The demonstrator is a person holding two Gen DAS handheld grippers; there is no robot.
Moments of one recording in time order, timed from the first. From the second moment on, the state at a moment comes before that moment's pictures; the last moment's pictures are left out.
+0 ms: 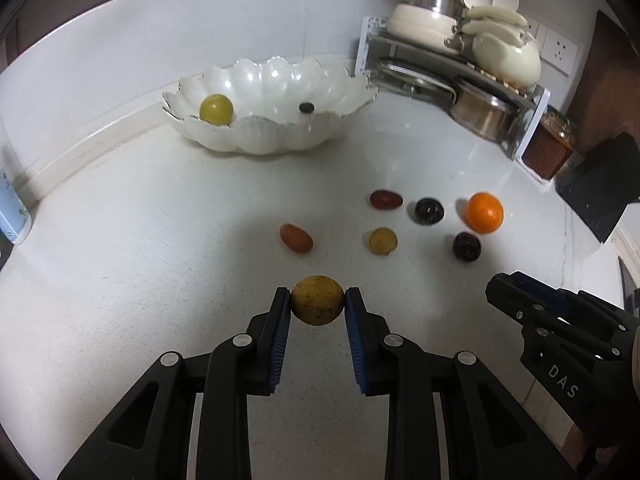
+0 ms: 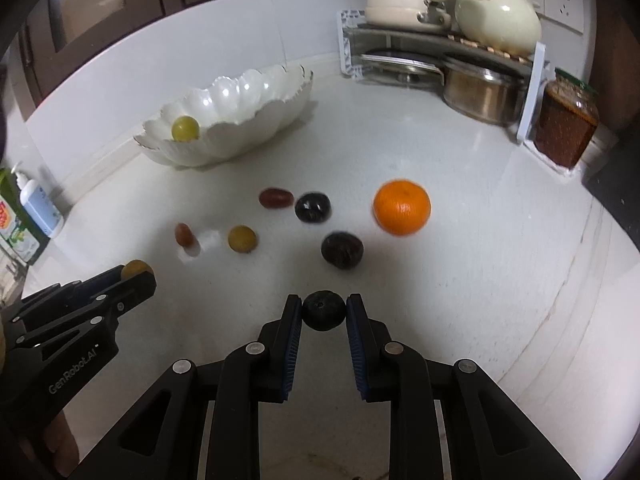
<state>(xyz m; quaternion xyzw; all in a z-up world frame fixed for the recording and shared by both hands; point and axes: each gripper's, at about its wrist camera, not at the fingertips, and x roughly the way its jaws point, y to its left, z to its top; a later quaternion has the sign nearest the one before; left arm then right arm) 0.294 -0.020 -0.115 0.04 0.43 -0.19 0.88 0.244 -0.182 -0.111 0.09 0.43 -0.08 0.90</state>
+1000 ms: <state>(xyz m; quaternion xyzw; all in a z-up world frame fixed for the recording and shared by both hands) 0.314 0.005 -0.024 0.02 0.33 -0.13 0.94 0.292 -0.157 -0.028 0.05 0.33 -0.01 0.94</state>
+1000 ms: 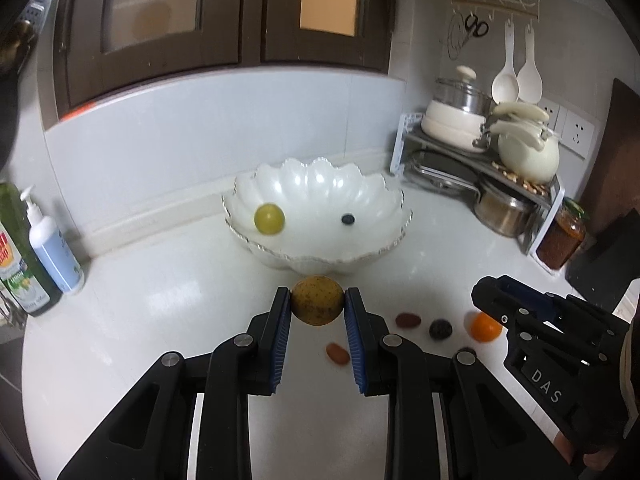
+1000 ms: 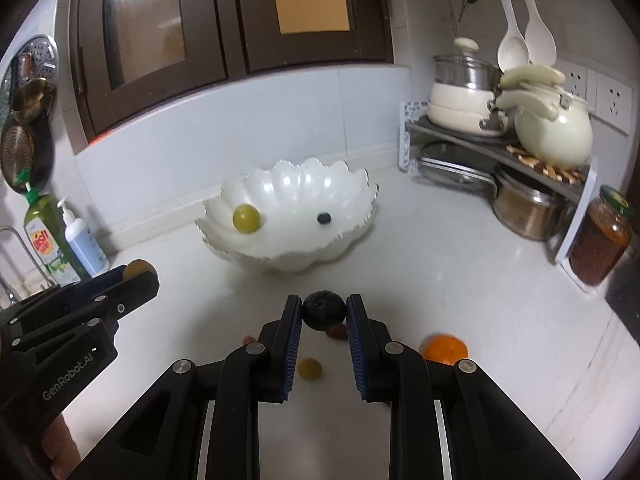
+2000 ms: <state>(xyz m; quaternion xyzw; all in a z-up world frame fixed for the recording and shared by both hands) 0.385 -0.006 0.030 0.04 0.27 -0.11 0.95 0.383 -0.157 0.020 0.03 0.30 0.02 0.95</state>
